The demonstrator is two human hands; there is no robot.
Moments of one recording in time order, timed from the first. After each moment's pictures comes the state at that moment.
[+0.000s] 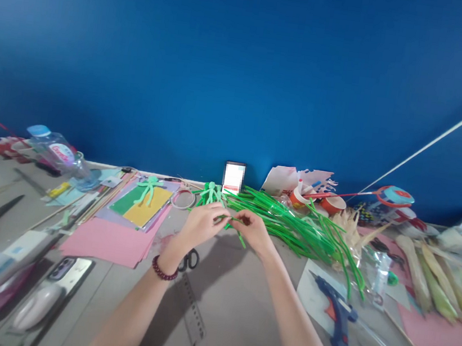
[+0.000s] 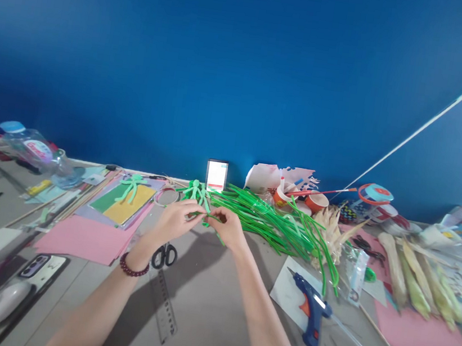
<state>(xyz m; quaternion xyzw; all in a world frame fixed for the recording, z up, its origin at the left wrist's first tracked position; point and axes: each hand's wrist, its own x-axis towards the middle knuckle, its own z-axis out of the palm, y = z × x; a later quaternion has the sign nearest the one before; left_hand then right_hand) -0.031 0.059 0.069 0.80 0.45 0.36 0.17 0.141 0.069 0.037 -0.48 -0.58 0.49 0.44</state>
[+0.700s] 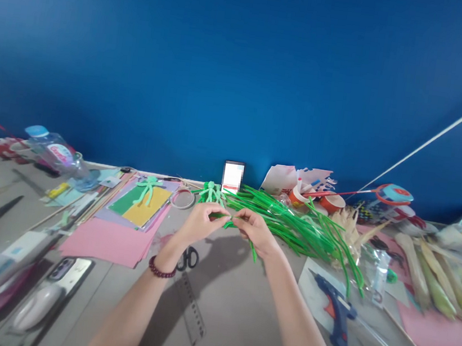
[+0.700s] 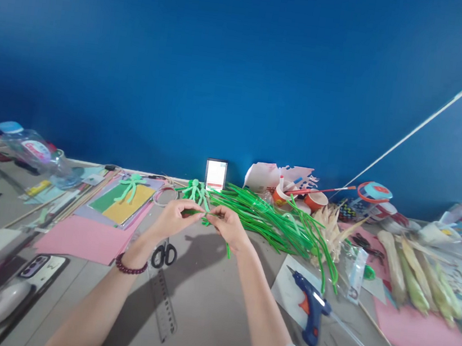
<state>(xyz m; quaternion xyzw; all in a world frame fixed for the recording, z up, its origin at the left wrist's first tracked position) -0.031 0.059 0.073 0.75 0.44 0.38 0.30 0.143 0.064 0.050 -0.43 -0.49 0.63 0.42</state>
